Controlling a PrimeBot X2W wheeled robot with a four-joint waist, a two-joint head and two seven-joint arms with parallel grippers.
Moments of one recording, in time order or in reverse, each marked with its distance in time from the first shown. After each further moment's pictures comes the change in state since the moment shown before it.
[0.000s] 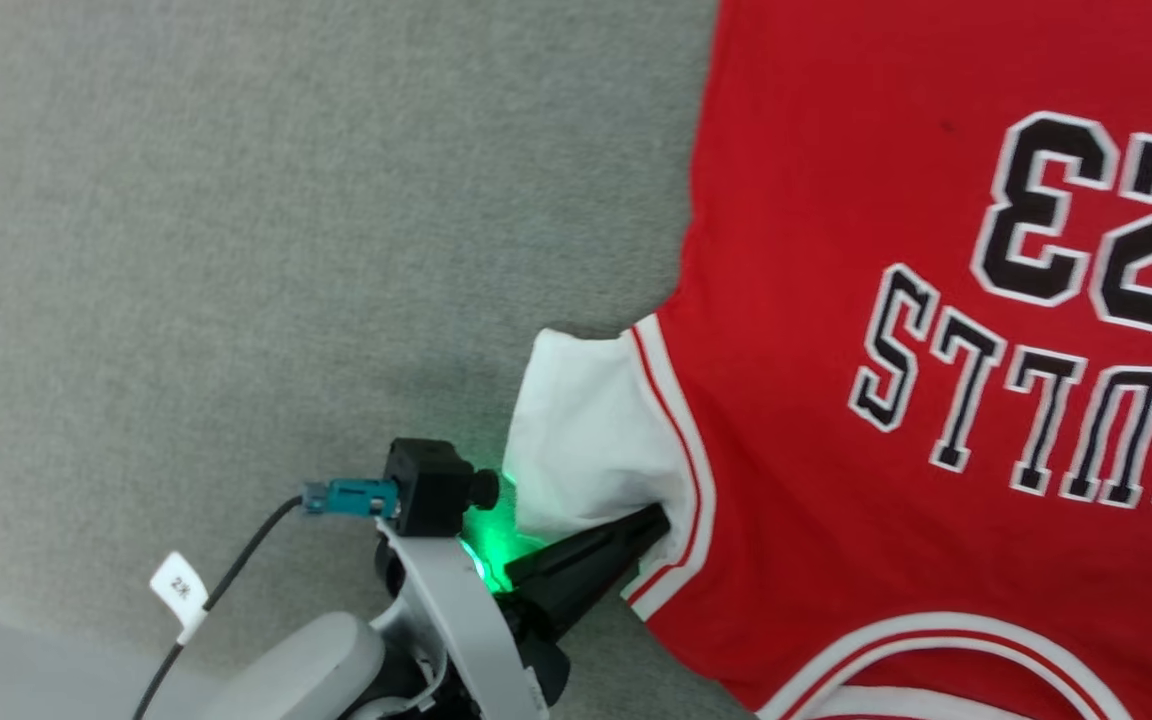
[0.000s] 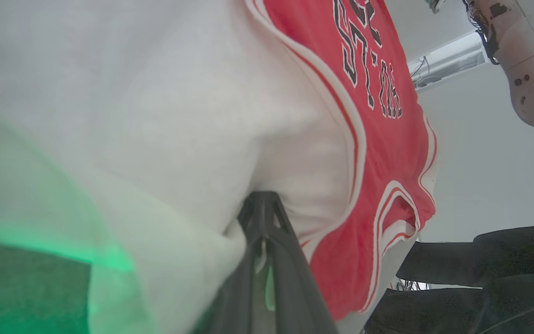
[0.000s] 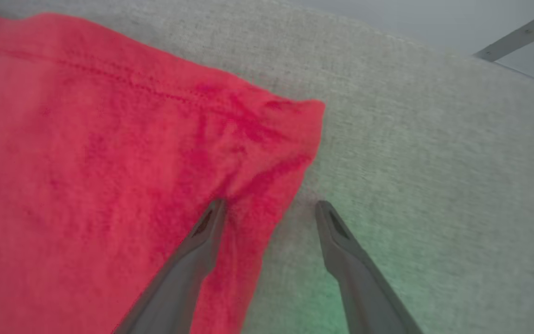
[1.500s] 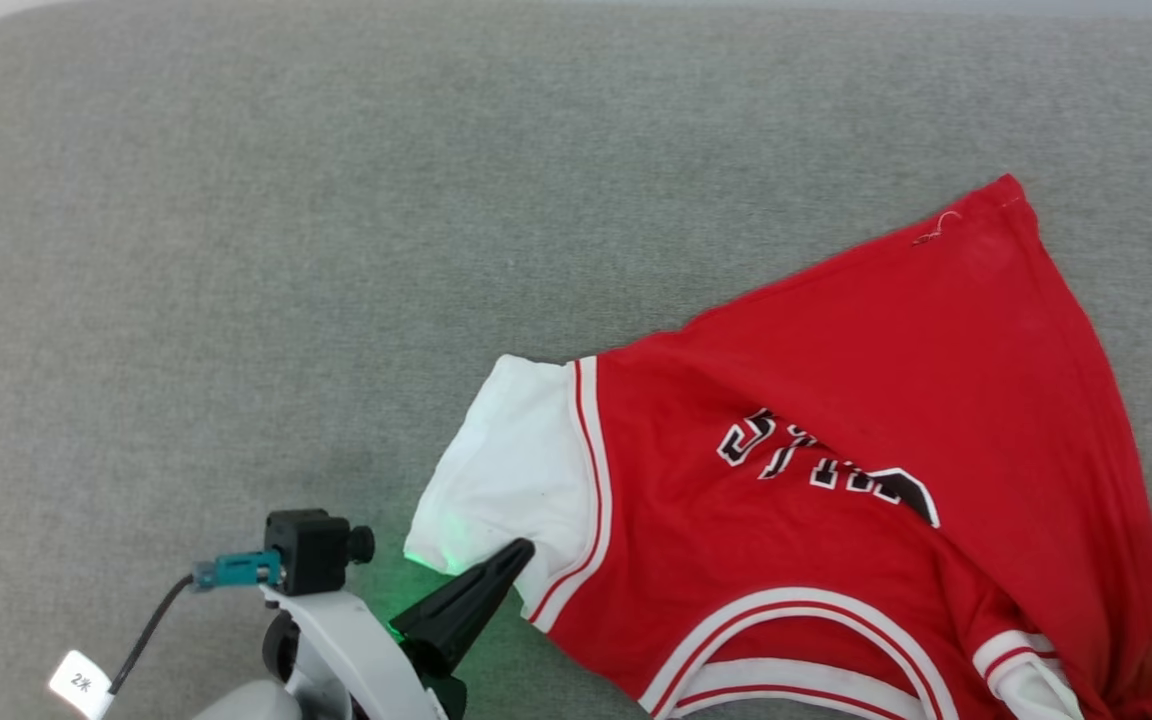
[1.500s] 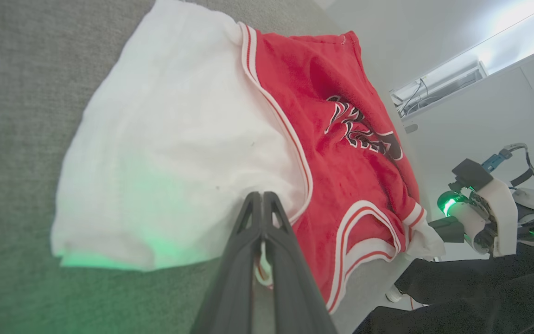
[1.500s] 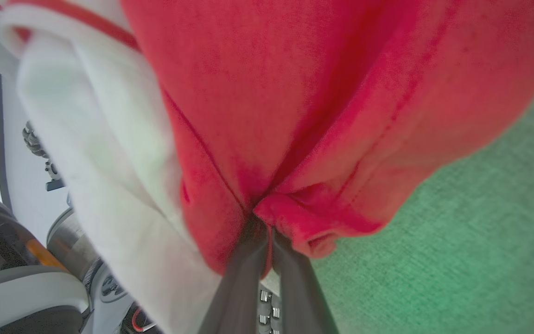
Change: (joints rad) left arm 0.091 0.134 -0.012 0.054 -0.096 0.038 -0.178; right arm 1.047 -0.351 0.307 -0.785 0.382 0.000 -0.418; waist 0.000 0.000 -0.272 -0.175
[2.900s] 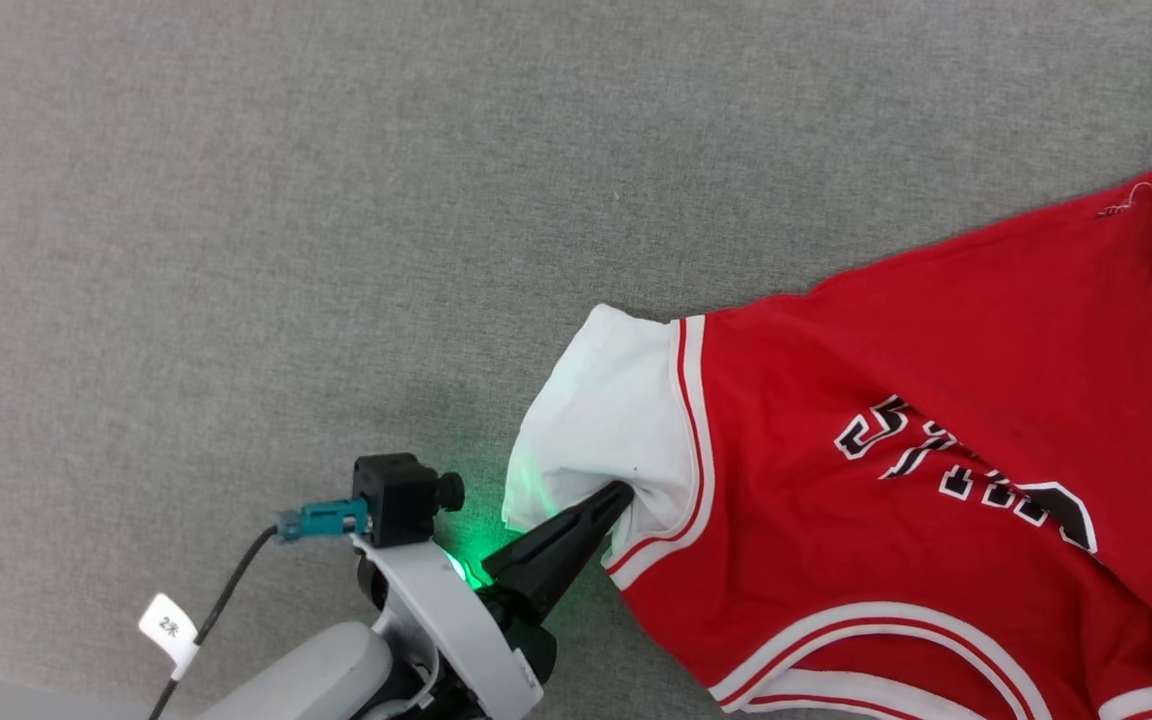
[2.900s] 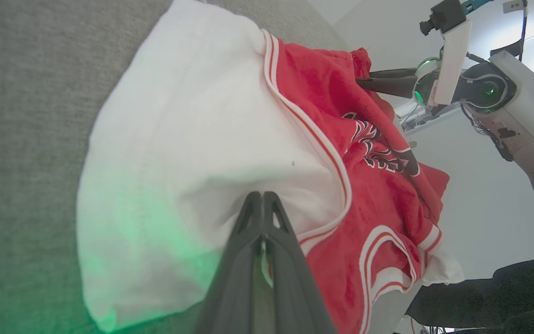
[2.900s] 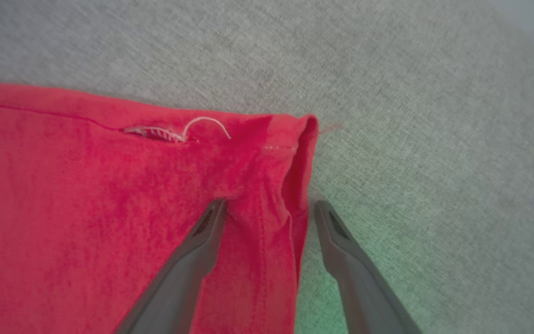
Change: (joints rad) left arm -0.124 -0.131 -0.047 0.059 0.069 -0.026 -0.037; right arm -0.612 0.283 -0.210 0.365 -0.404 0.000 0.203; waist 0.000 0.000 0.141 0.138
